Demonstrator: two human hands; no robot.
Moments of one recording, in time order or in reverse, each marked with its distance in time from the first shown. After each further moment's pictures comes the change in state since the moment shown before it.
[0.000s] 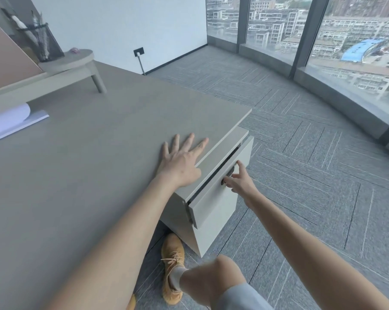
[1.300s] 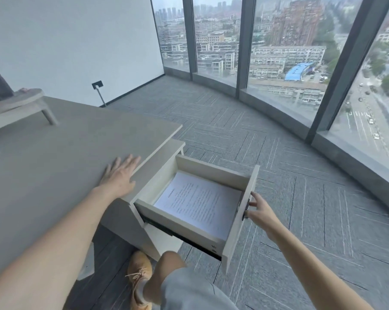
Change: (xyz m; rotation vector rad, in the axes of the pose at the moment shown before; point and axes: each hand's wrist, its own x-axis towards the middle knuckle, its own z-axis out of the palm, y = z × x) left_hand -0.026 0.006 0.000 0.064 -0.057 -0.043; right_hand -0.176 0.096 -0.198 -0.116 0.233 0.058
